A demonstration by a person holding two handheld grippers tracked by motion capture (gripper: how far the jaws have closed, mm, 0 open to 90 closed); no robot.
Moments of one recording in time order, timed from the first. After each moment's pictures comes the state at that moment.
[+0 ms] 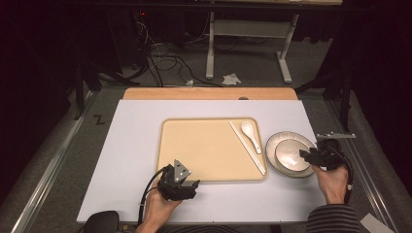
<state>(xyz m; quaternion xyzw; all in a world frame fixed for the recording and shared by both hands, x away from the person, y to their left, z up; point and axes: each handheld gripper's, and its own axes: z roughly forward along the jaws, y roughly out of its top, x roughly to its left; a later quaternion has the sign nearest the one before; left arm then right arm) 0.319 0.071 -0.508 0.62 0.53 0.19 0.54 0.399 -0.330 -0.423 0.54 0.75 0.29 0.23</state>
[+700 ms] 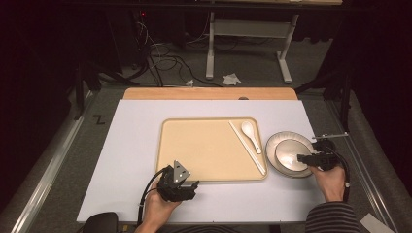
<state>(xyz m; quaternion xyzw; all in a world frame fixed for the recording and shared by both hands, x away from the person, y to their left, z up) 0.319 0.071 -0.507 0.62 0.53 0.19 0.55 0.412 -0.345 -0.449 0.58 0.75 0.25 0.18</state>
